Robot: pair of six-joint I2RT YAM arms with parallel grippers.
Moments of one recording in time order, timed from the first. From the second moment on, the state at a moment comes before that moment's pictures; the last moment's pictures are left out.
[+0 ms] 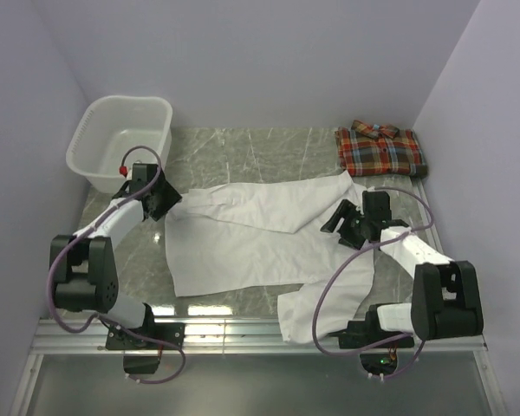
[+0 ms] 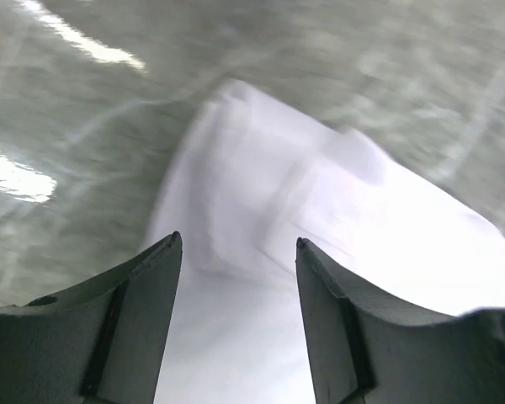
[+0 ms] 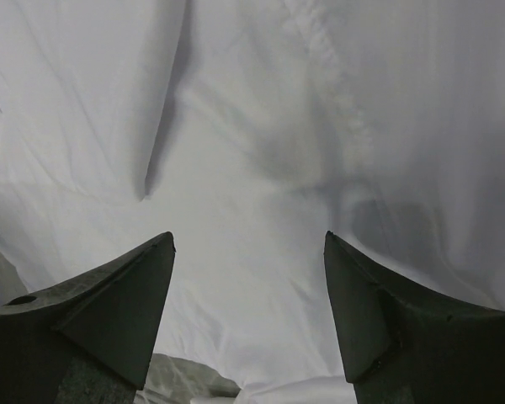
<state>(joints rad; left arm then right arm) -0.03 1.52 0.90 -0.28 -0.07 -0.78 0.06 1.33 0.60 -0.23 -0.29 0.66</state>
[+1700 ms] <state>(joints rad) -0.19 1.81 1.11 -0.33 -0.01 -0.70 0.15 1.17 0.62 -0.26 -0.25 0.54</state>
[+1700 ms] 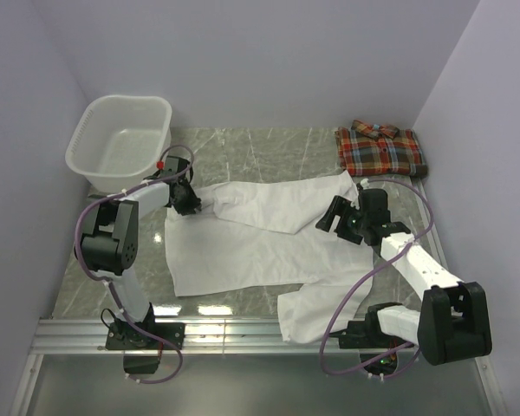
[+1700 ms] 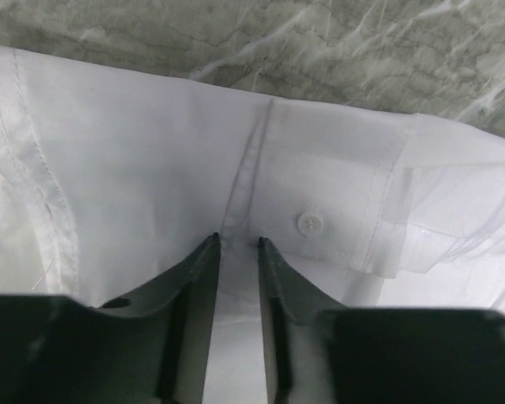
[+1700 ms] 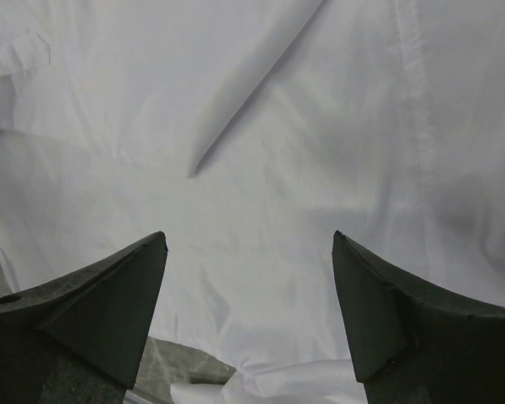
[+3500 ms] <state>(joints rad) -0.25 1.91 1.24 -0.36 -0.16 -0.67 0.16 1.11 0.58 -0.25 -0.27 0.49</state>
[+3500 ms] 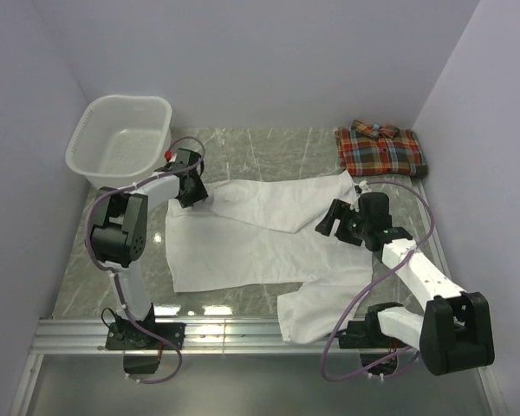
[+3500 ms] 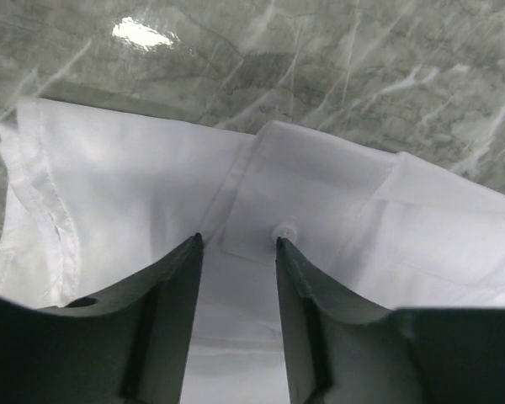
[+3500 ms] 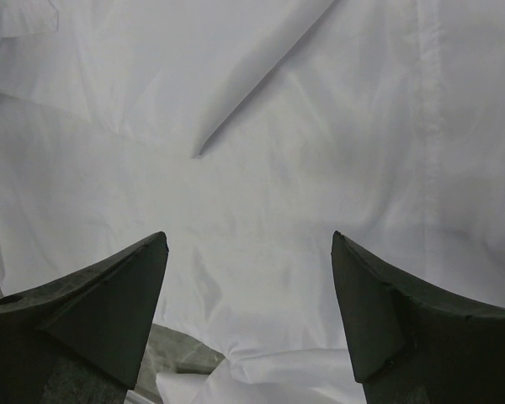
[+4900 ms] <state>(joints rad) -0.12 1.47 1.01 -0.48 -0.10 -0.64 0.90 1.88 1.40 -0.18 0.05 0.11</state>
